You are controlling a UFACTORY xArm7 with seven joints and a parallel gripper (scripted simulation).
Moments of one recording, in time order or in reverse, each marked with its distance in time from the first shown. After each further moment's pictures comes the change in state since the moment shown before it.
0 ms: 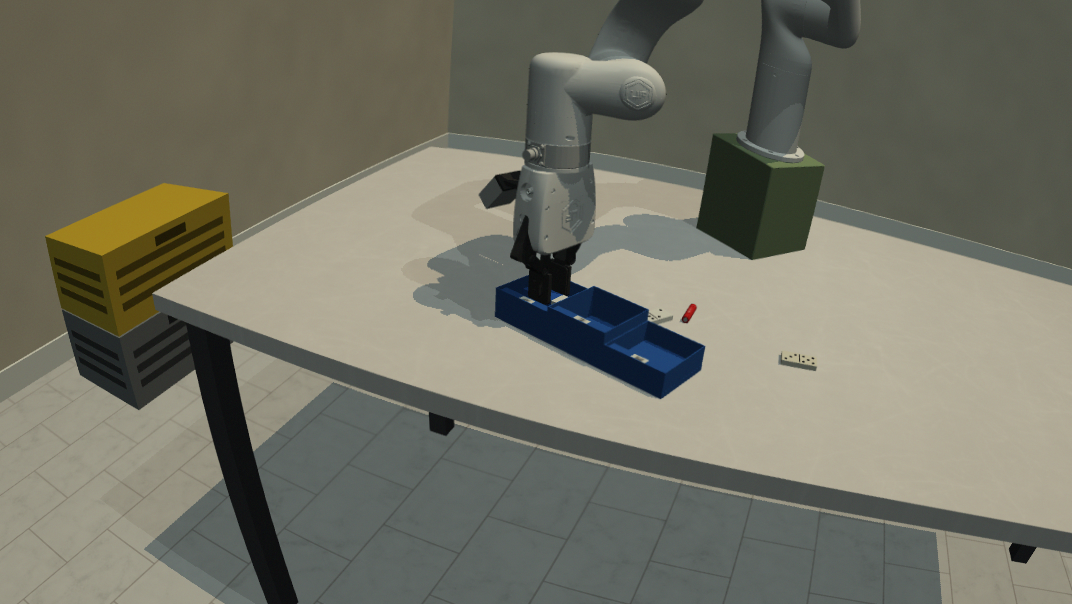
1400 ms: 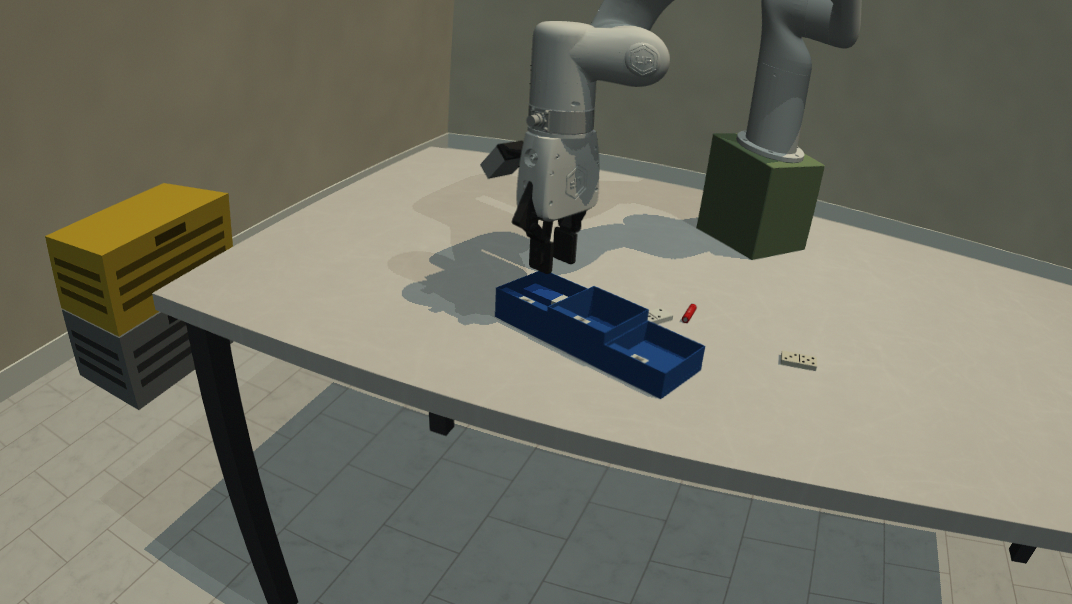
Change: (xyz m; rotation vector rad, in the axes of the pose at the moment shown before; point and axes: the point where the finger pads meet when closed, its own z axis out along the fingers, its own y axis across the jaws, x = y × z) arm -0.001 0.001 -0.041 0.000 0.001 -0.016
